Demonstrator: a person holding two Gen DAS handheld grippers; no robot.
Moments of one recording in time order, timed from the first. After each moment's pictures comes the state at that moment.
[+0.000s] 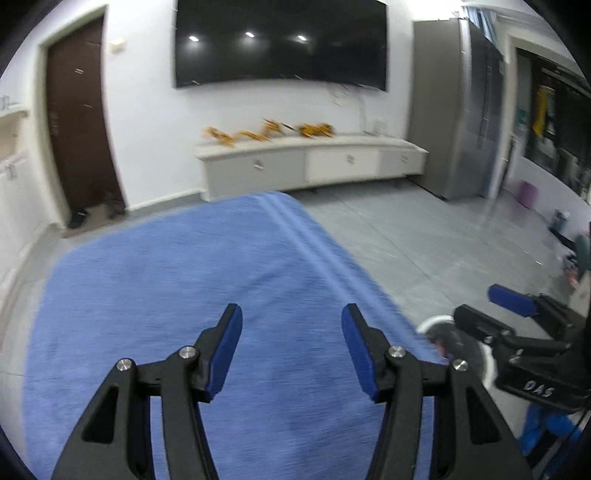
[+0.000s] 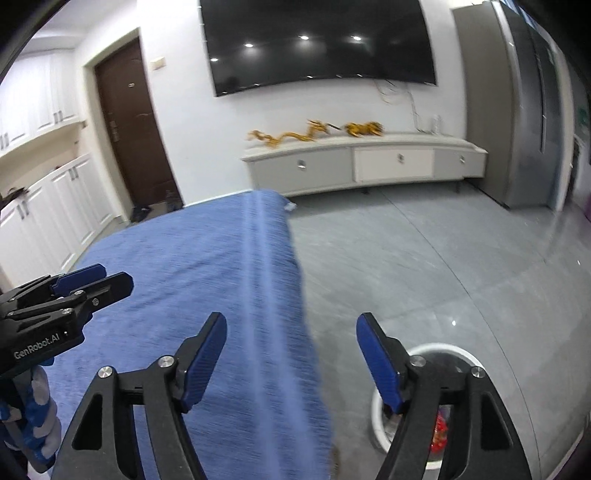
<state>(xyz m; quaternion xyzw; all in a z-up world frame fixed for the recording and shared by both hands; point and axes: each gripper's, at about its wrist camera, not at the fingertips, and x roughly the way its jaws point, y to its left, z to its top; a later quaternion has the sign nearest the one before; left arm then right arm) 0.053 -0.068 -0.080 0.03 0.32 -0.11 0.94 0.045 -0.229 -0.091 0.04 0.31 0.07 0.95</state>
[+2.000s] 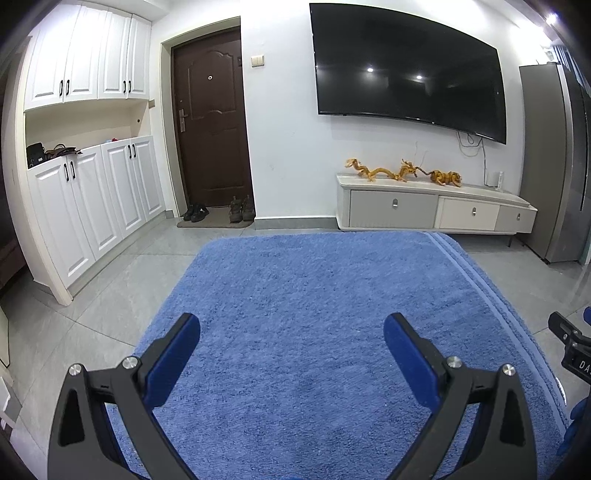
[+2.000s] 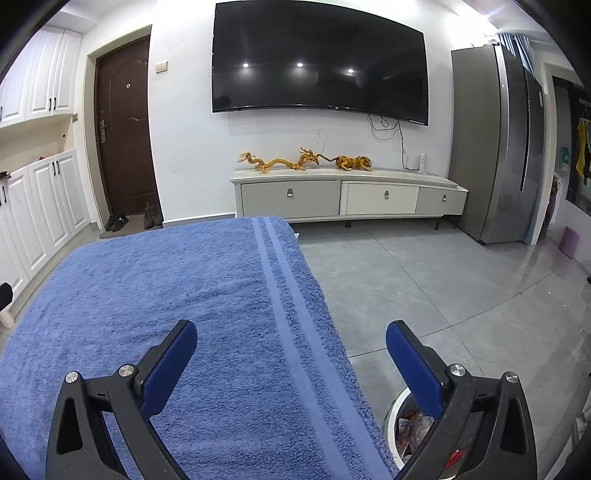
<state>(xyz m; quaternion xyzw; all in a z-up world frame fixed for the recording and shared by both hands) 0.016 0.086 -0.086 -0.01 0.25 0.12 0.96 0.060 -0.160 -0.105 0.00 0.26 0.00 0.97</state>
